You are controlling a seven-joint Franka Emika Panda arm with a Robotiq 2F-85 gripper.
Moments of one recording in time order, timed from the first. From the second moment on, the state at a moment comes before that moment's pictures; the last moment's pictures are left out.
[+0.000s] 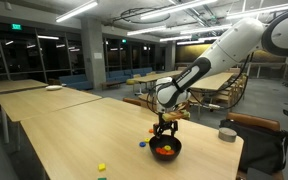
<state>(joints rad) 0.04 0.33 -0.02 -2.02 0.06 2.25 0.35</state>
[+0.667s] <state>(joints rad) 0.04 0.33 -0.07 -2.03 0.00 2.09 0.42</state>
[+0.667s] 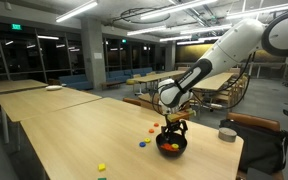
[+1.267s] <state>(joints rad) 0.10 0.22 -0.06 -1.98 -0.24 2.08 0.51</state>
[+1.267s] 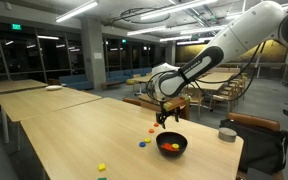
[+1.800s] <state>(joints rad) 0.11 0.28 -0.03 -1.85 -0.29 2.15 0.45</state>
